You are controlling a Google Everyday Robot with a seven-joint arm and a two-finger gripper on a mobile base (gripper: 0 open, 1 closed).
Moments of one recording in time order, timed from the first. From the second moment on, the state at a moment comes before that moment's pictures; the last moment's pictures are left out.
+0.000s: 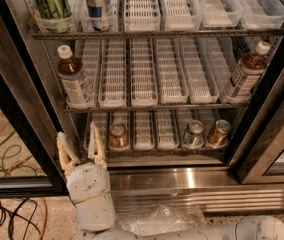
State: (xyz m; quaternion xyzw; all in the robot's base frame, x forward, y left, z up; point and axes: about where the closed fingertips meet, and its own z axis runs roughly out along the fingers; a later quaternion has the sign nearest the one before) arm 0.479 0.135 0.810 -0.11 0.51 0.06 0.85
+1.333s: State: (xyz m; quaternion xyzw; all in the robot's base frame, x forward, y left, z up) arm 0.483 0.144 0.810 -0.13 0.51 0.06 0.85
